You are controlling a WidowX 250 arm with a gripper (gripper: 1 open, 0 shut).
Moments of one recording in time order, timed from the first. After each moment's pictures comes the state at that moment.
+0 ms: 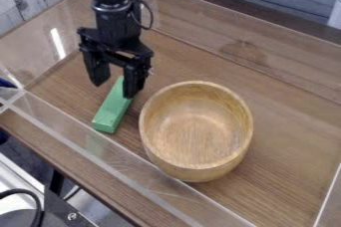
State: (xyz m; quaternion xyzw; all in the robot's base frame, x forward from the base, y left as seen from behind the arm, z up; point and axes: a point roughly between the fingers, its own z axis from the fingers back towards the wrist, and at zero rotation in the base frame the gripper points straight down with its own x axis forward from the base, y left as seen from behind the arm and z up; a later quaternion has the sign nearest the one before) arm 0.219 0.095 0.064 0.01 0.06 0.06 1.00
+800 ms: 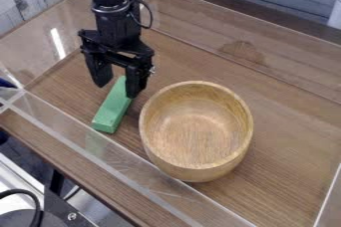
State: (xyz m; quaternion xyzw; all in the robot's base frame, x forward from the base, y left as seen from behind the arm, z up) arm 0.221 0.094 0.064 -0.01 0.04 0.06 1.00
